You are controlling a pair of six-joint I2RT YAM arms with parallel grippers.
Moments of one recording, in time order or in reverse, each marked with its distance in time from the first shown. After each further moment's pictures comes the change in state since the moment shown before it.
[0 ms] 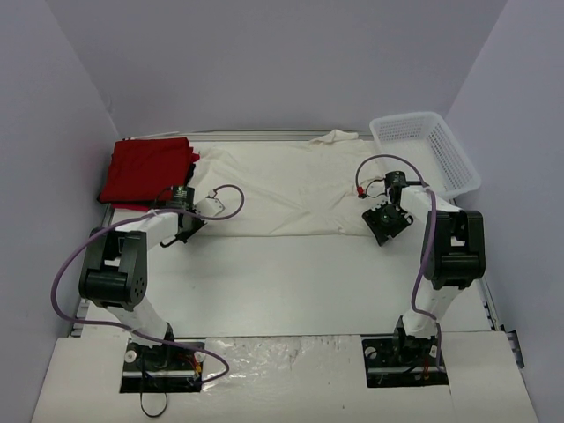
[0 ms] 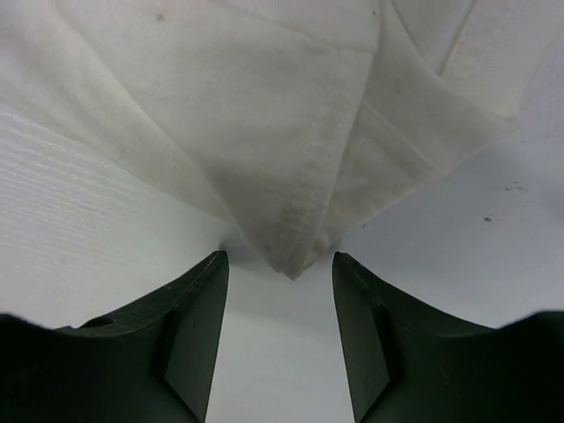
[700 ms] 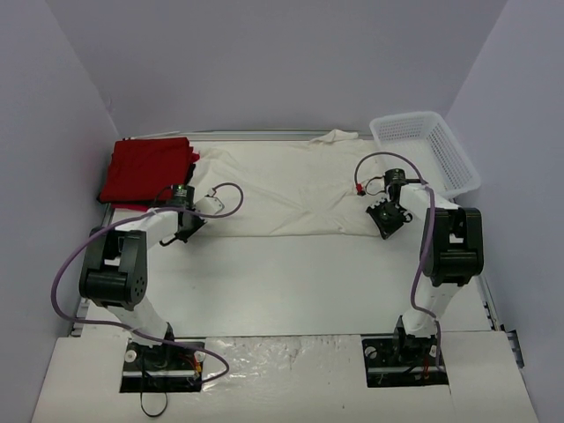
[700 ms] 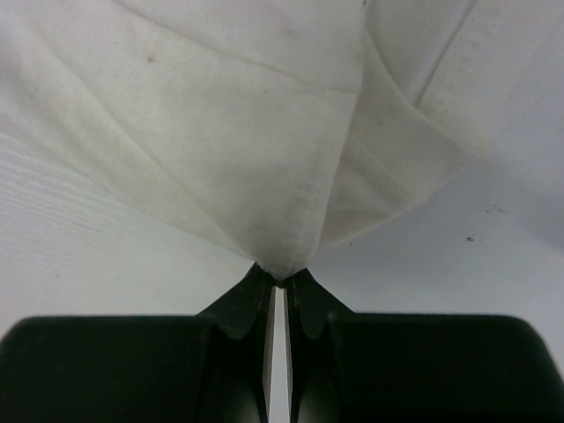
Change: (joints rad) left arm -0.001 0.006 0.018 -0.027 0.003 -0.030; right arm 0.000 0.034 0.037 0.017 -0.011 -0.014
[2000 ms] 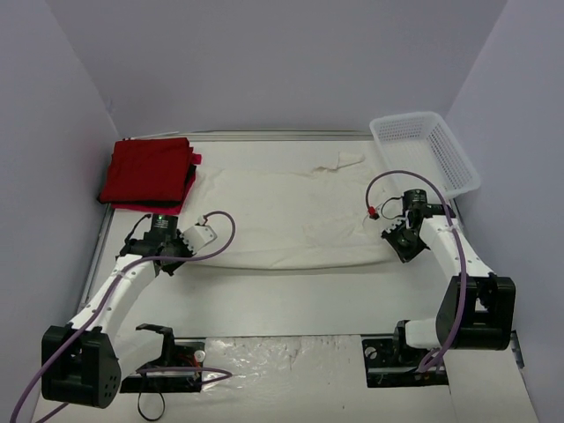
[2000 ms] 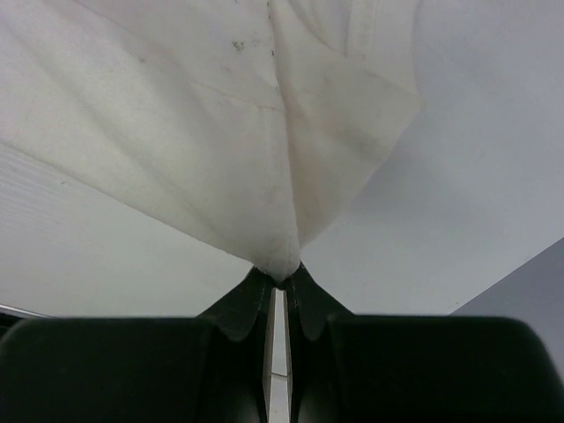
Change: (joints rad) left arm -0.014 -0.607 -0.257 -0.327 0.071 0.037; right arm -0.041 -0.500 -0.277 -0.203 0.047 -0.112
